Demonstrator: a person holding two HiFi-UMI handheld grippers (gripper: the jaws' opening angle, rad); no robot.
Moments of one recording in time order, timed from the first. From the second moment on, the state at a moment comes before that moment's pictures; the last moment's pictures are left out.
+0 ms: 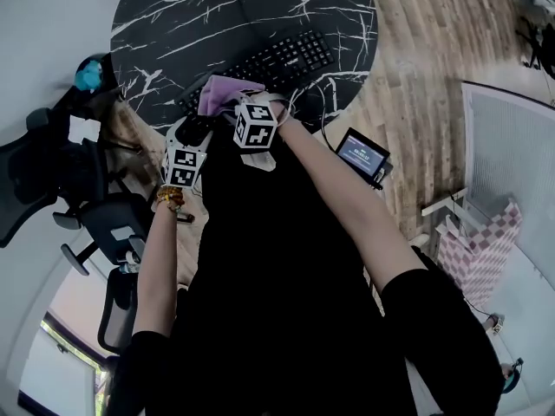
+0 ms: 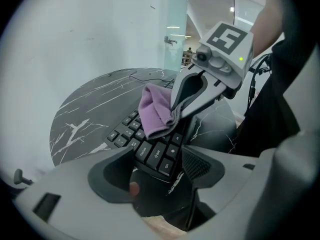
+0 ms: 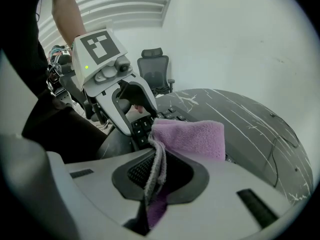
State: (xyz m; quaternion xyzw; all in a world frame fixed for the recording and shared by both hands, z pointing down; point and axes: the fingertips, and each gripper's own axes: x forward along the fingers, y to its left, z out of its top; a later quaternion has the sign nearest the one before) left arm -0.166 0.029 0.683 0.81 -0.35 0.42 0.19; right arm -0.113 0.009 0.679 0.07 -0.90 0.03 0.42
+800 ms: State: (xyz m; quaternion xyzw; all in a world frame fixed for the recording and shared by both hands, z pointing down) left arm -0.166 0.029 0.683 0.82 -0.35 0.42 0.20; right arm -0.170 0.031 0.678 0.04 -0.91 0.06 0.41
